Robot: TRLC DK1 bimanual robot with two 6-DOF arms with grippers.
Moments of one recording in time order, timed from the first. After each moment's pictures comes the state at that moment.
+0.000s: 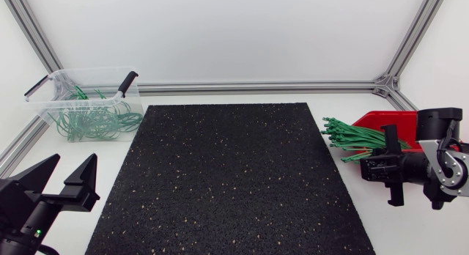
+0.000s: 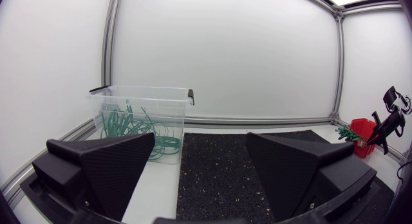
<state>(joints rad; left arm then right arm) -0.06 0.05 0.02 -0.01 -0.01 -0.07 -0.18 1.27 0.48 -0.06 -0.02 -1.76</state>
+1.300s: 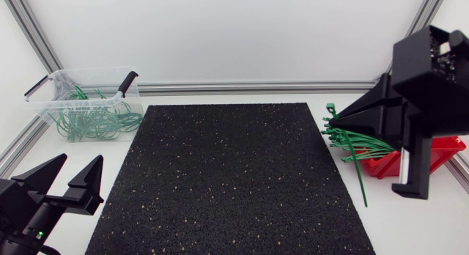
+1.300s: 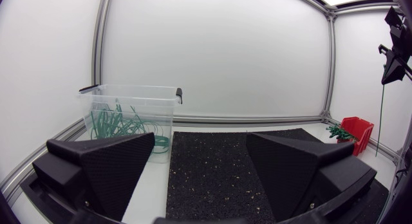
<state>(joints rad) -0.10 0.05 0.03 -0.02 0.02 -0.08 0.57 0.98 1.18 -1.00 -0.10 -0.74</state>
